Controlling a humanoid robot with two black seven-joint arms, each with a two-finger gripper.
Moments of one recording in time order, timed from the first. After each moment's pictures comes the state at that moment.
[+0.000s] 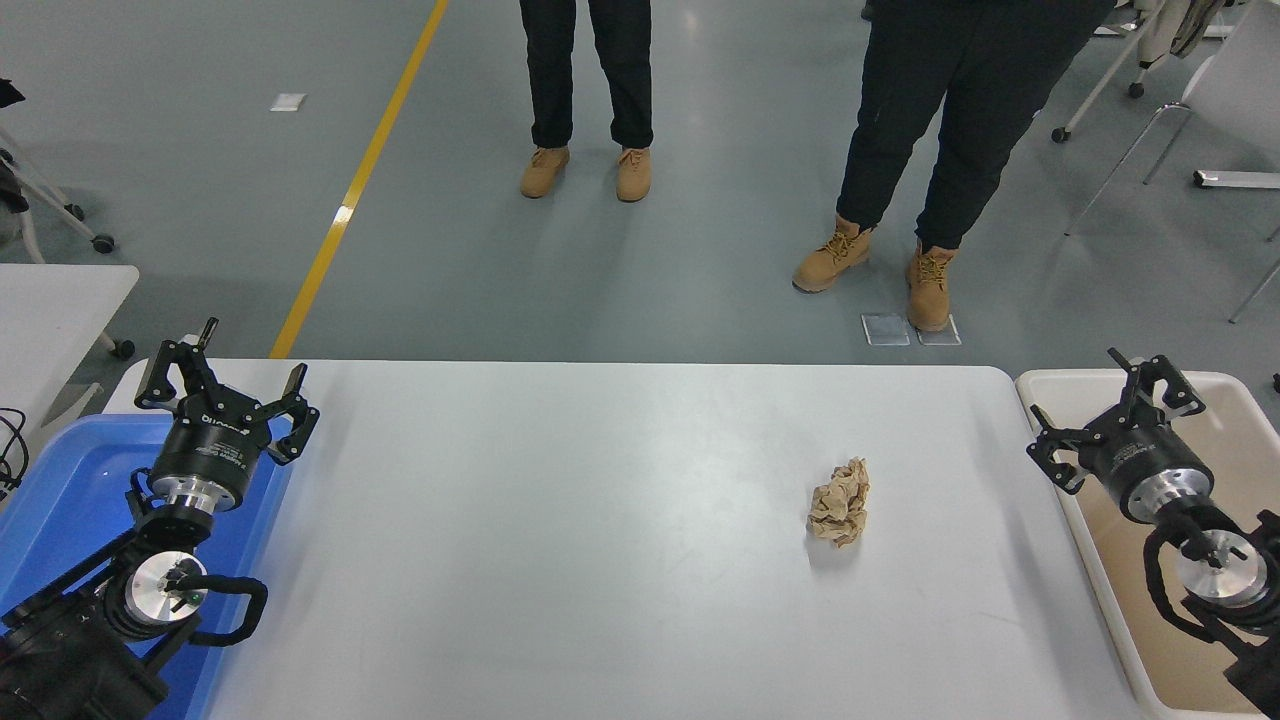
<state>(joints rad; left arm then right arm) -0.42 0.43 -0.90 -0.65 0.01 -0.49 -0.57 0.50 -0.52 0.74 0.70 0.19 0.19 0.26</state>
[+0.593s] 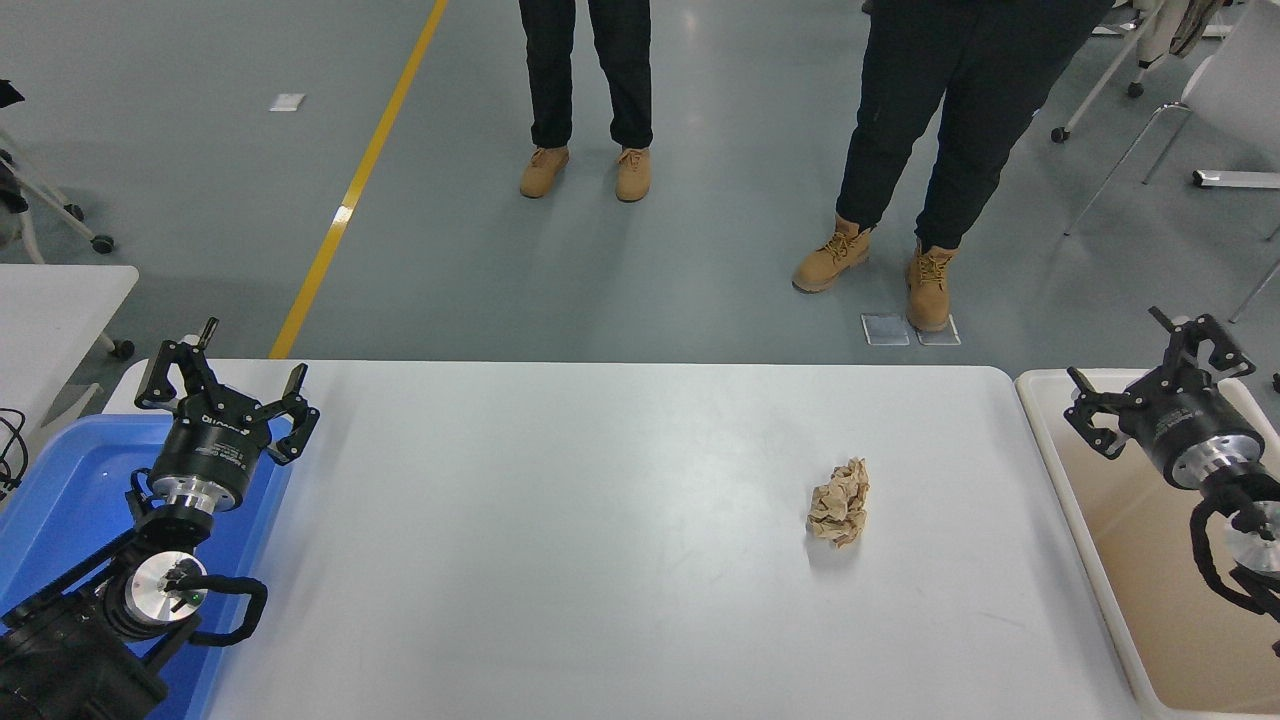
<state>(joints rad) -0.42 0.43 -0.90 -0.65 0.01 -0.49 -0.57 0.57 -0.63 0.74 0.71 0.19 0.24 0.26</state>
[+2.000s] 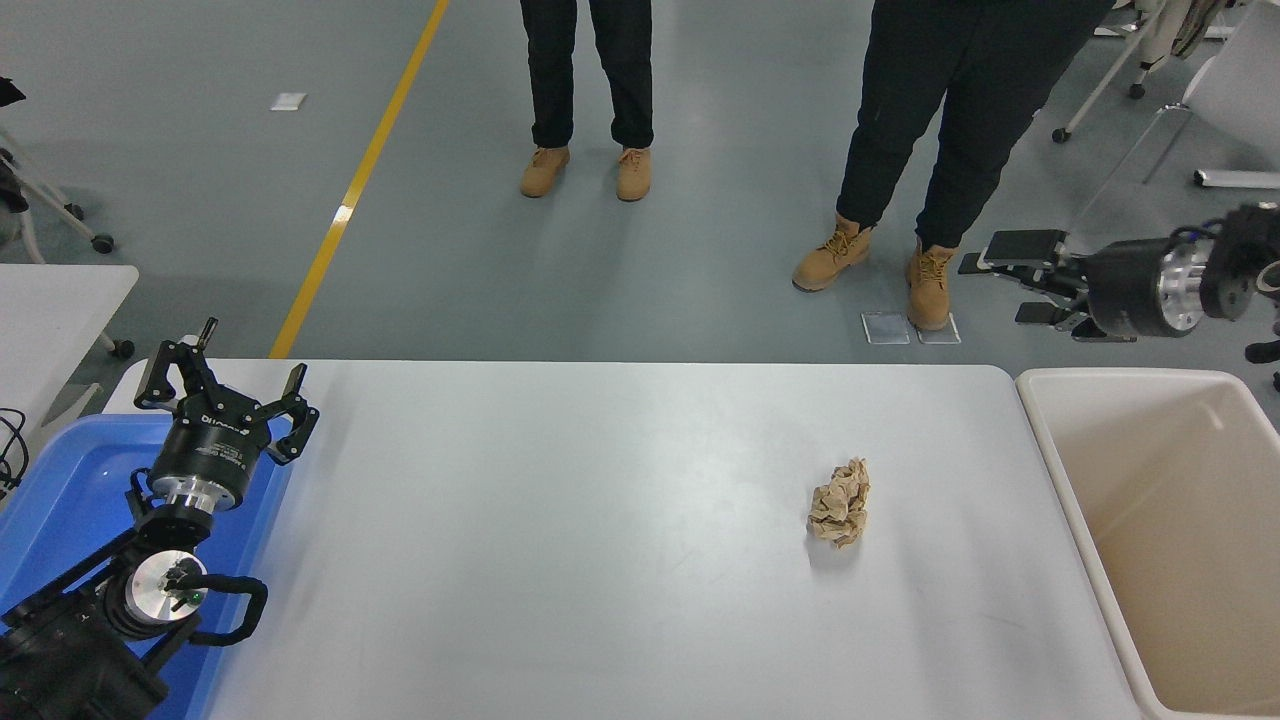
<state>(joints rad) -0.42 0.43 -0.90 -0.65 0.01 -0.49 -0.57 1.37 -0.66 -0.31 0.79 -0.74 0.48 0.26</state>
